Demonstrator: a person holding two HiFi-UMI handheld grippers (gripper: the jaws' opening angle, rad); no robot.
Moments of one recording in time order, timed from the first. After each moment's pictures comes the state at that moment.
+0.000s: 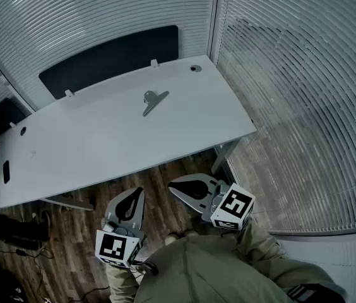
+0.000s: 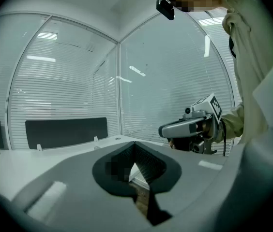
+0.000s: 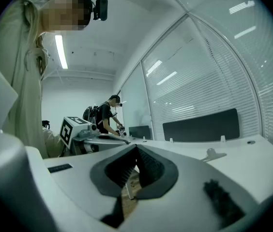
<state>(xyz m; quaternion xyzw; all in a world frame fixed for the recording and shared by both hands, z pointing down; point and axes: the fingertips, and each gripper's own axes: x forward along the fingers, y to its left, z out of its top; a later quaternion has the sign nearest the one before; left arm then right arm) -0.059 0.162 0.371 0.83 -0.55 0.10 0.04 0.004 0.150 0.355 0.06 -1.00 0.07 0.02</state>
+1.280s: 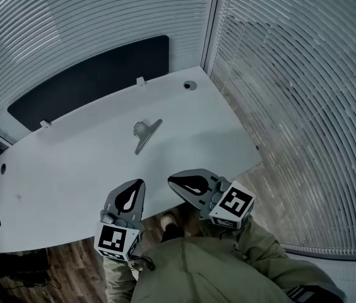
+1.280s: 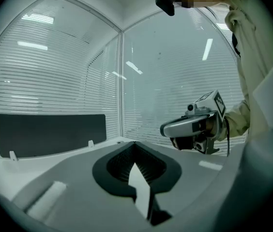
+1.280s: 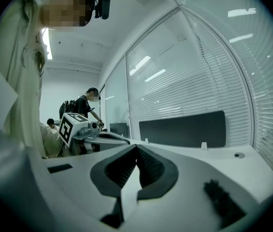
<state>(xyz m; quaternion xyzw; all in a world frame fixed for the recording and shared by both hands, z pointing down) -0.113 -0.059 0.388 0.86 -0.49 0.10 0.03 -0.051 -0.056 0.367 0.14 -0.99 0.06 0.05</state>
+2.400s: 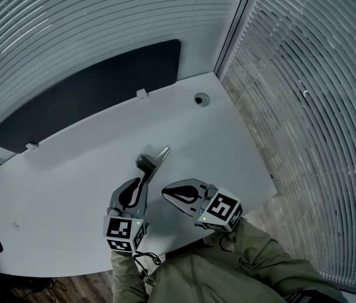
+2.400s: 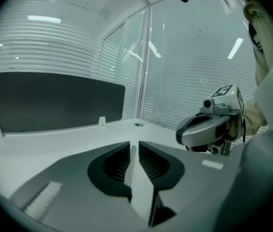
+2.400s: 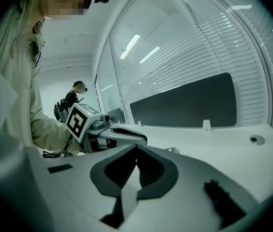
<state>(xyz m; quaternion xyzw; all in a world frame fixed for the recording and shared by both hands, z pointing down) -0.157 -0.229 0.498 0.83 -0.51 0.15 0.16 -0.104 -0.194 0.465 0.10 -0.97 0.15 0.14</state>
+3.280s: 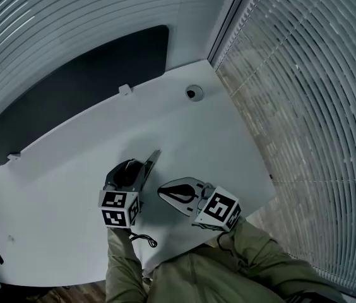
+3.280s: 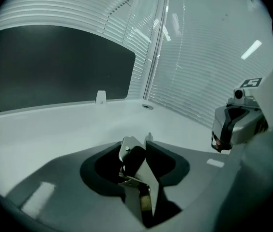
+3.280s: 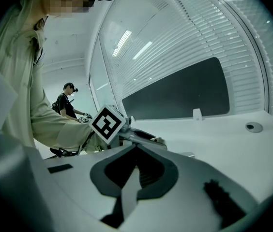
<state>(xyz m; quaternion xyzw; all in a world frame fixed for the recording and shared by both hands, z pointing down) -0.147 -0.312 0.585 0.81 -0.49 0.20 0.27 -0.094 -0.234 0.502 0.11 -0.96 0.18 0.15</state>
